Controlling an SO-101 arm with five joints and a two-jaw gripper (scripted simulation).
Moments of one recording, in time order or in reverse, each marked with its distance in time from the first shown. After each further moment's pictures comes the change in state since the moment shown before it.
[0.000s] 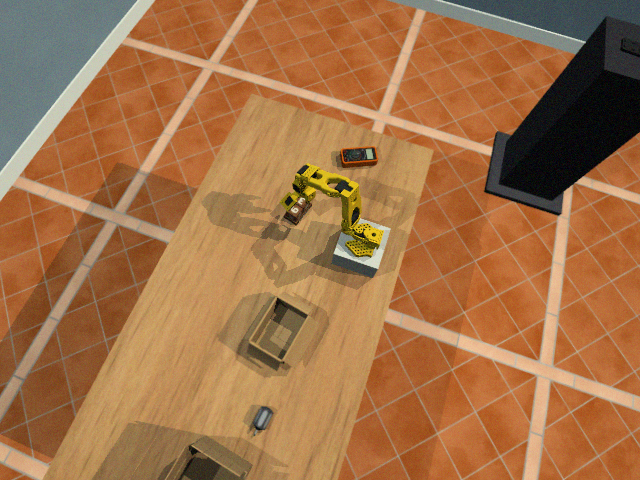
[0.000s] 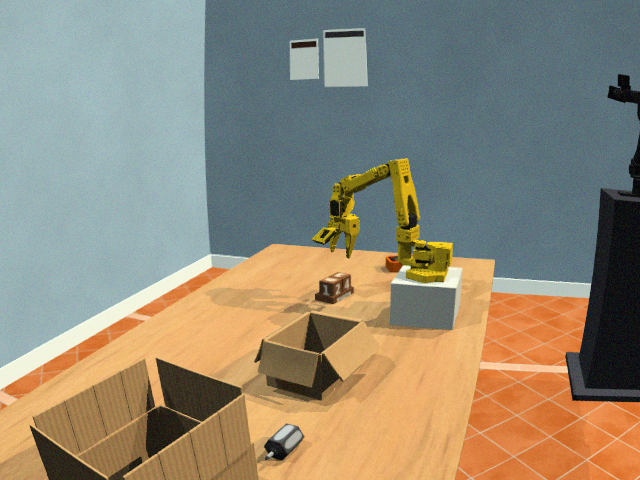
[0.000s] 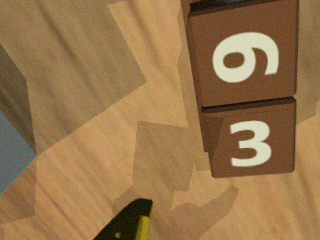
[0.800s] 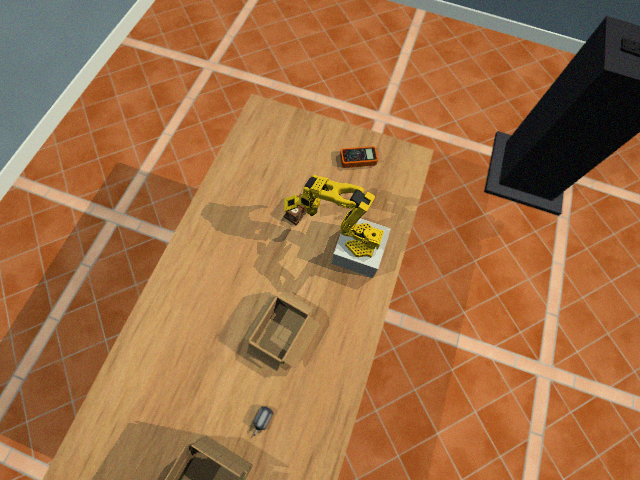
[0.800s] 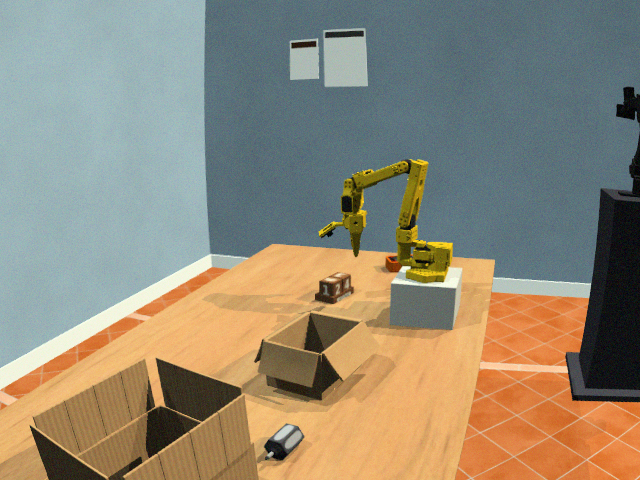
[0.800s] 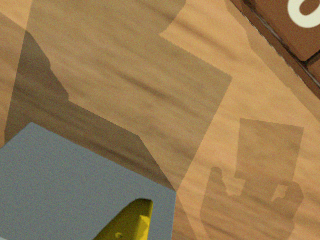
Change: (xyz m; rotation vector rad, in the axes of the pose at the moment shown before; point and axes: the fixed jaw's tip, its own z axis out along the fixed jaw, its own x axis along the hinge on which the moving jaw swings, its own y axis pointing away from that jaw) arm -0.017 0.050 -0.017 0.003 0.002 0.631
